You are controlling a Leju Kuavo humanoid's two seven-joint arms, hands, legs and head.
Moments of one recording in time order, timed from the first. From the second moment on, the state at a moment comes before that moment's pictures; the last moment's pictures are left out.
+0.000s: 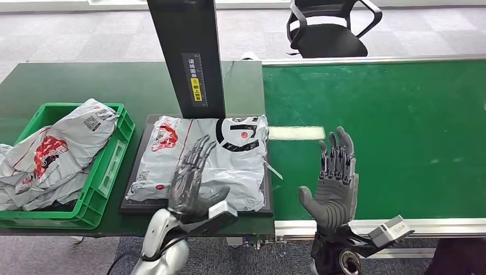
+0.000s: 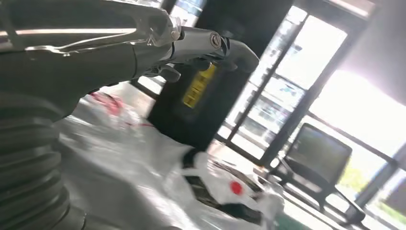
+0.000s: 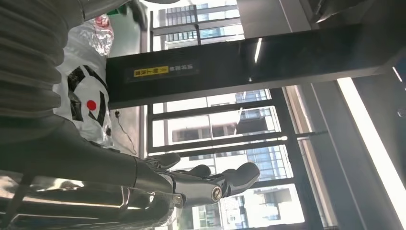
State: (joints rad) left arm -0.27 -0.22 -0.30 -1.06 -1.06 0.43 -0.27; right arm 0.02 0.16 0.21 -1.56 -0.18 0.11 -0.70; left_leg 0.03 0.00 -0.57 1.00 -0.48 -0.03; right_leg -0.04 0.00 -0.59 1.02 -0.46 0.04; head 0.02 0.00
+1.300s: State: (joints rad) left arm -0.61 -0.24 -0.42 -0.39 -1.06 0.37 -0.18; right arm -0.05 0.17 0.19 -1.43 -0.21 0.15 -0.70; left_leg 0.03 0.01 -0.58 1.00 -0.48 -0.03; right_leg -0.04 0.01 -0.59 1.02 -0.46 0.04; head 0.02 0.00
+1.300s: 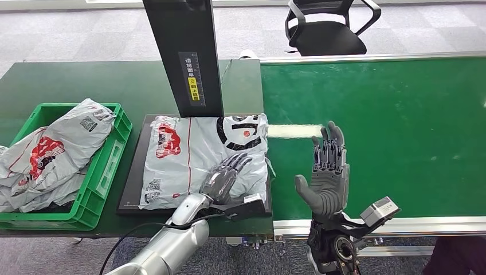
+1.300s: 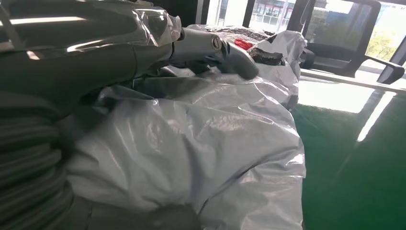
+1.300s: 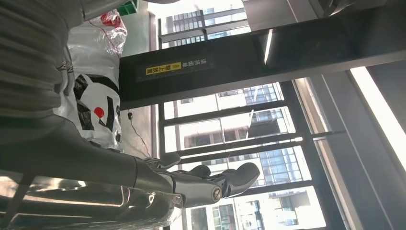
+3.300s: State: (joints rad) left arm -0.96 0.47 0.12 -1.28 -0.37 0.41 -0.25; right arm 0.05 0.18 0.12 -1.45 -0.21 0.12 -0.70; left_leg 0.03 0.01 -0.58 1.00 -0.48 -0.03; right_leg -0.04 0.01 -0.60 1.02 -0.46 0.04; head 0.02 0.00
